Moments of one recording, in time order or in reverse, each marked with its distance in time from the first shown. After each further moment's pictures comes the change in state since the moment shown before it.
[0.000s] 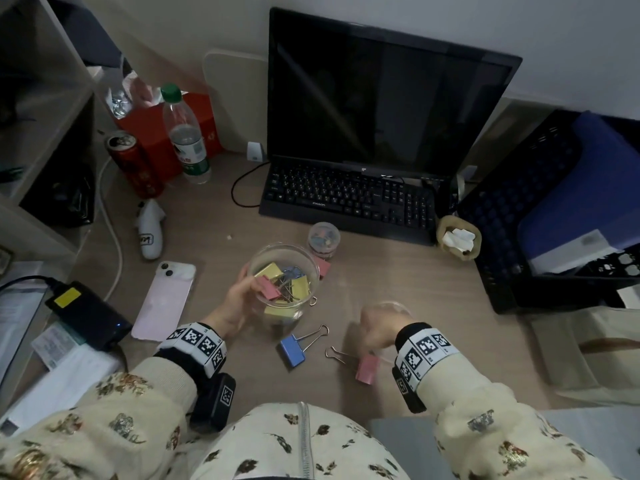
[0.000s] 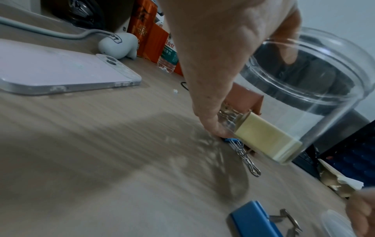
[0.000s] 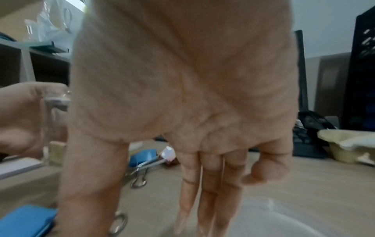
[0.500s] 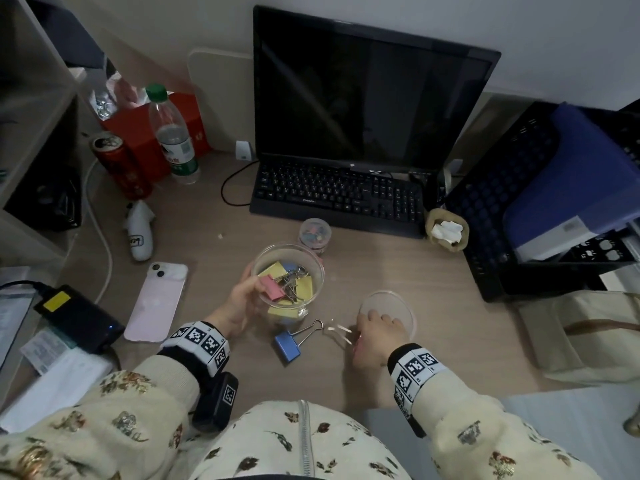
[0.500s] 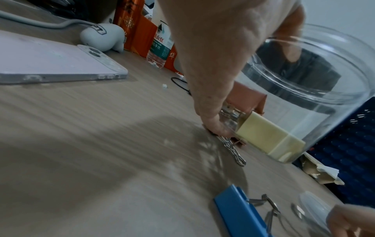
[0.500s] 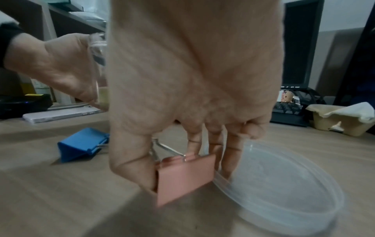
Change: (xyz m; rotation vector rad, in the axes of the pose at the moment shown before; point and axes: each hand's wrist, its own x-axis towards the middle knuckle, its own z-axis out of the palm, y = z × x) left_hand -0.005 -0.004 0.017 0.043 -0.054 -0.007; right_hand -0.009 0.001 0.058 -0.078 0.282 0.059
